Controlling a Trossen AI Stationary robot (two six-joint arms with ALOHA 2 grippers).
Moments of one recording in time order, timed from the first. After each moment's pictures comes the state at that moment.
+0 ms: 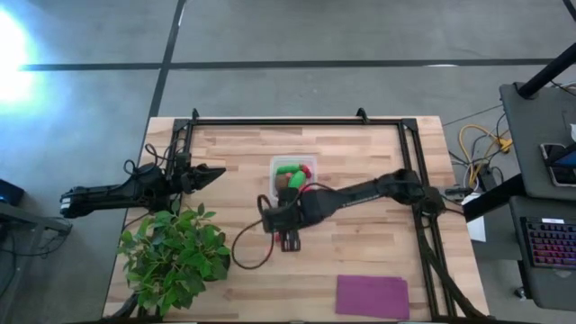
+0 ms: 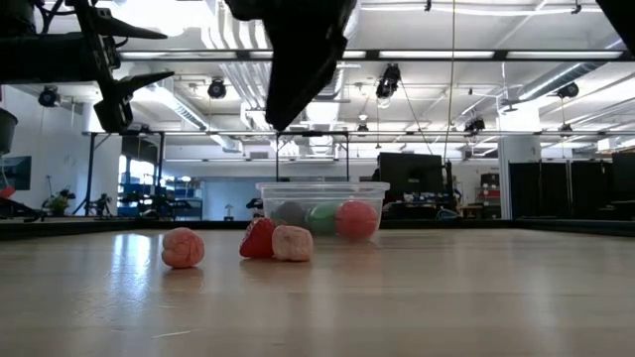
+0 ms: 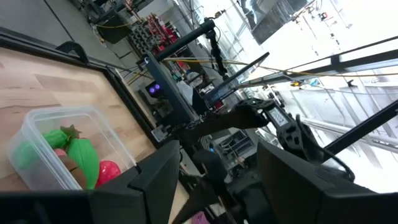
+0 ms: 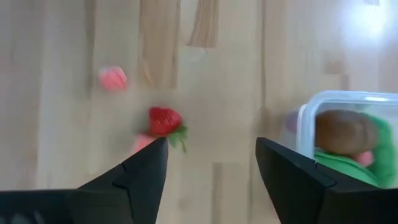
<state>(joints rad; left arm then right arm) 0.11 0.16 0.11 0.18 -0.11 -0.96 0.22 2.19 2.04 -1.04 0.19 0.12</state>
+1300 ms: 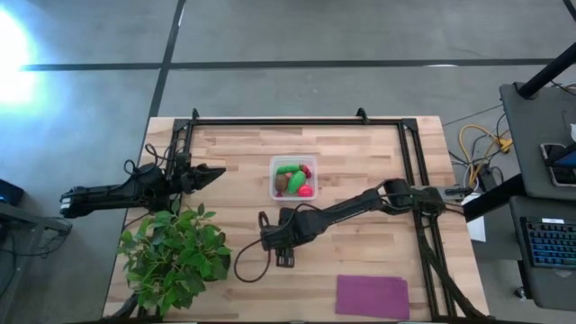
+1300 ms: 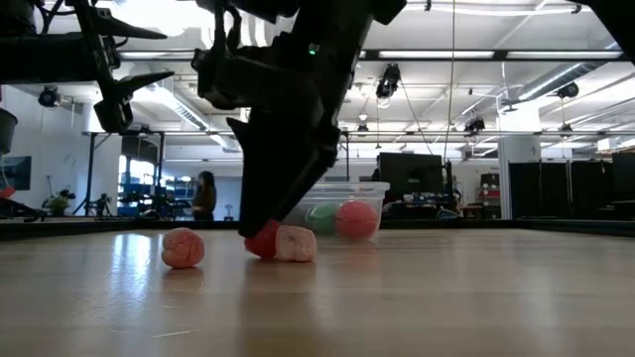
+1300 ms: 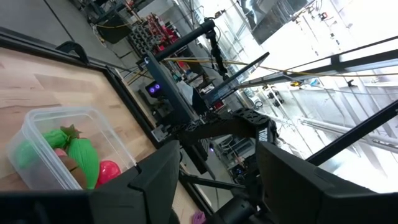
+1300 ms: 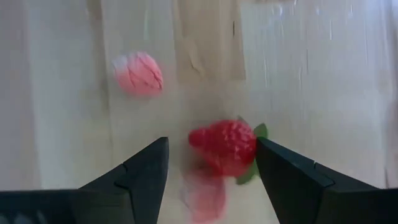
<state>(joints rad) 0.11 0.16 0.11 0.18 -0.11 -0.96 0.26 2.31 1.88 -0.78 0.12 0.32</state>
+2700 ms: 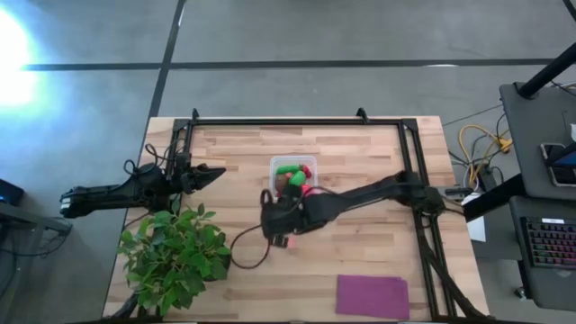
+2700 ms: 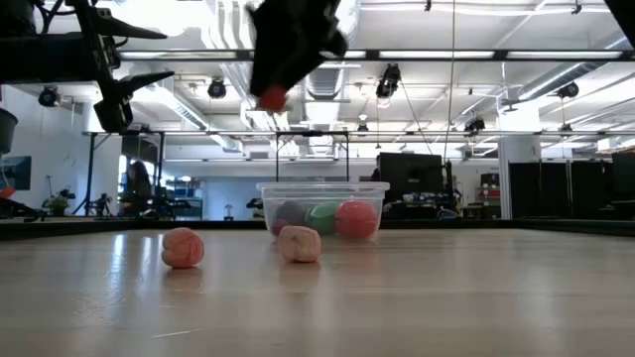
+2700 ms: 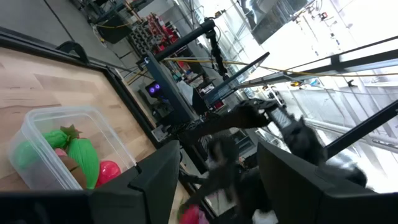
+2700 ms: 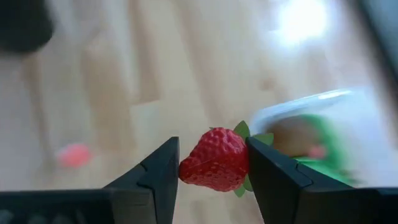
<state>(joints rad) 0.11 0.16 0.11 0.18 -0.11 -0.96 0.24 2.17 2.03 -0.95 0.46 0.34</state>
